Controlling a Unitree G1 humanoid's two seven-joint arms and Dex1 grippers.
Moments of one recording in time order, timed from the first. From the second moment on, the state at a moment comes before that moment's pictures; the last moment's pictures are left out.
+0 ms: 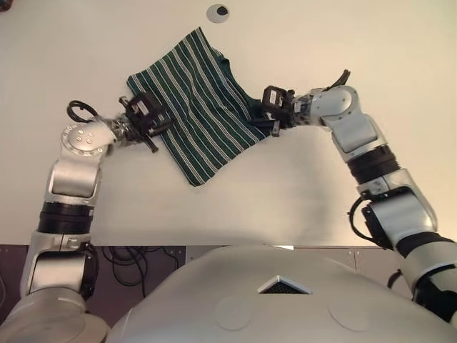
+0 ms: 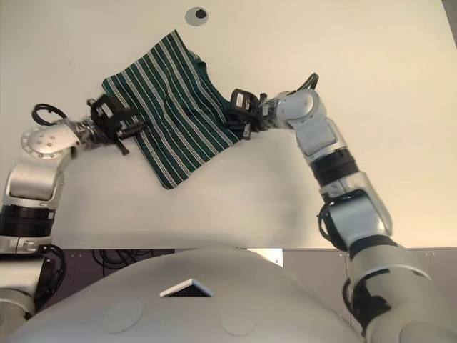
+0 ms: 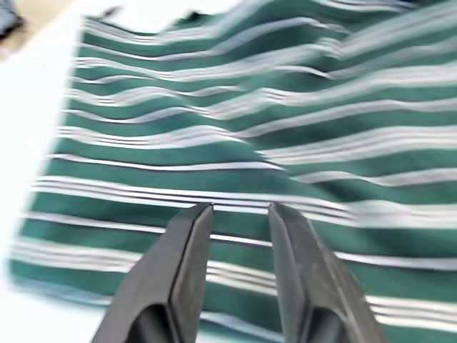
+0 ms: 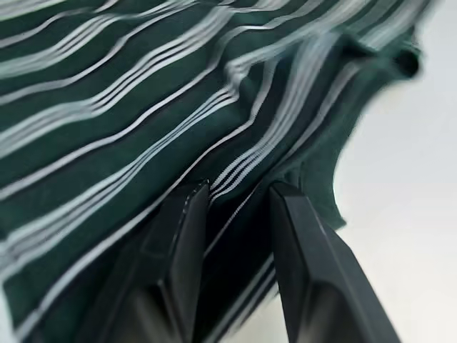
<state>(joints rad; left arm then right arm) -0.10 0.67 -0.06 0.01 -0.08 0.31 -0.73 -0.50 -0.43 0.48 0.35 -0.08 0.14 1.06</state>
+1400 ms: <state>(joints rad) 0.78 0.23 0.54 -0.84 -1.32 1.16 0.04 -0.09 -0.37 -0.39 -0.36 0.57 1.61 0.61</state>
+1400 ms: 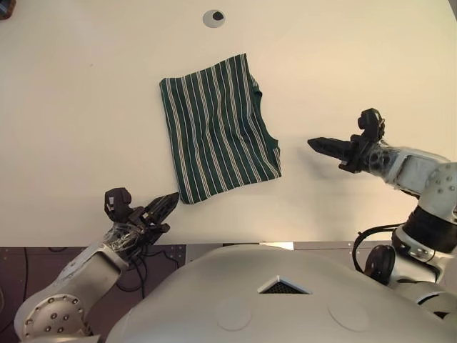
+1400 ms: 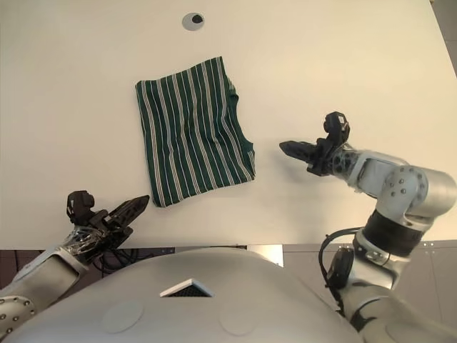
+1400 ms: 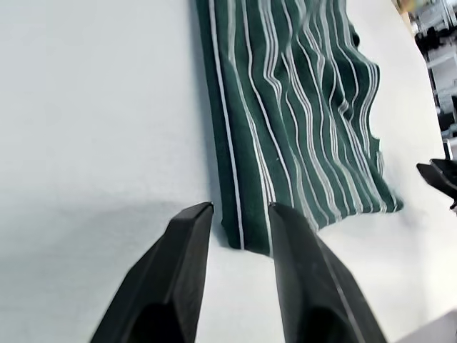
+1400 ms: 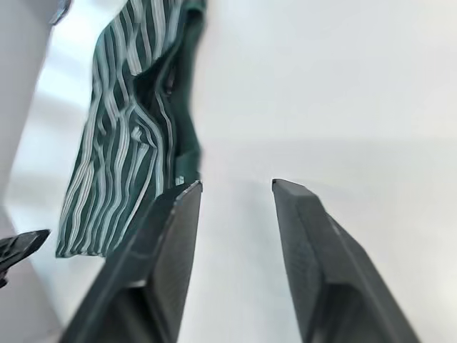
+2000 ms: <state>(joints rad) 0.69 0.42 0.35 -0.64 -1.51 1.07 0.15 0.15 -0.06 -0.31 -0.53 0.68 1.60 0.43</state>
